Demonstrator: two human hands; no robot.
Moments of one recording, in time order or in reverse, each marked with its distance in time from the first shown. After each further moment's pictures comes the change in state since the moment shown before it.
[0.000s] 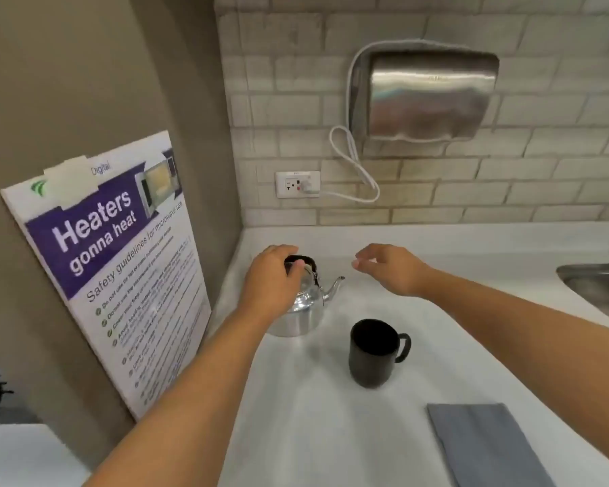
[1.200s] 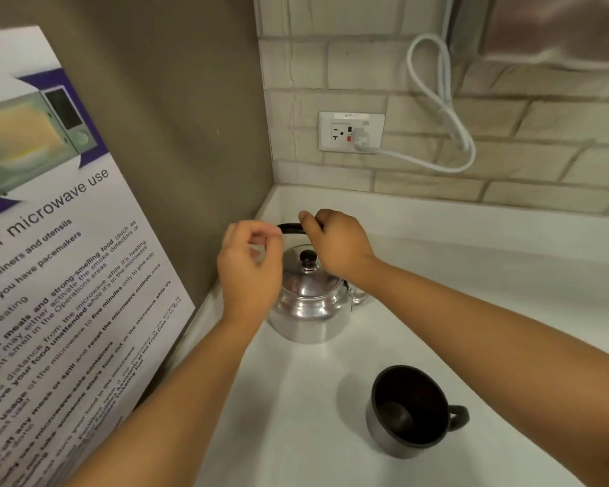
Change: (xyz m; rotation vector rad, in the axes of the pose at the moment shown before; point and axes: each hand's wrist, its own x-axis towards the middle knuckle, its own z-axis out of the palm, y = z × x) left_hand 0.044 -0.060 0.044 -0.199 0.526 -0.203; right_hand 0.156 -0.034 0.105 0.155 0.010 -0.234
